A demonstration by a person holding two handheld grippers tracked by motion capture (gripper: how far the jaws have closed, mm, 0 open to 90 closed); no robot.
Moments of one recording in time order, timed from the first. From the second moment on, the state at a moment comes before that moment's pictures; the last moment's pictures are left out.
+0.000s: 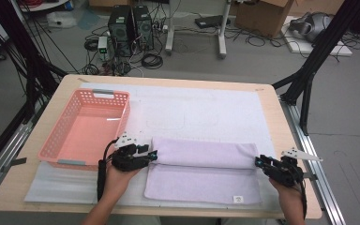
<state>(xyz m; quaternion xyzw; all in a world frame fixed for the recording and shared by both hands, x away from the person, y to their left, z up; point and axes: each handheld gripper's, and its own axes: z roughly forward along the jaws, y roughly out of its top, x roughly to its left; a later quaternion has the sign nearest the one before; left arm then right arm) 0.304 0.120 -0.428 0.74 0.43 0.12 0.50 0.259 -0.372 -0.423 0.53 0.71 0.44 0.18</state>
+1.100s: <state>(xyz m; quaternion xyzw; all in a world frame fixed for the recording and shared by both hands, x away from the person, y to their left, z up) 0.258 0.125 -0.433 0.75 0.37 0.09 0.54 0.228 -0.366 -0.415 0.47 0.72 0.48 0.18</state>
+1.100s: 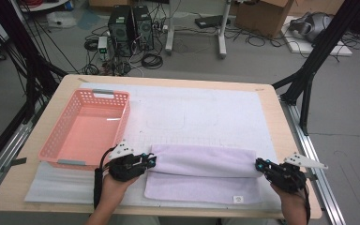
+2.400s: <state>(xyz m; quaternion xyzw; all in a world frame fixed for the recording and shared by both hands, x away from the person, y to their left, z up) 0.191 0.130 -0.440 0.77 0.37 0.09 0.51 0.168 -0.369 -0.422 0.49 0.74 0.44 0.13</state>
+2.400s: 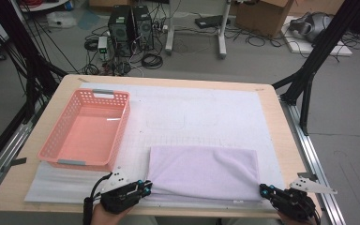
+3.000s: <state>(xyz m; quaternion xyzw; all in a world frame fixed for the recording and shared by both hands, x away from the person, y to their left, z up) 0.274 0.121 -0.434 0.75 0.39 0.12 0.52 0.247 -0.352 -0.425 0.47 0.76 0.41 0.19</state>
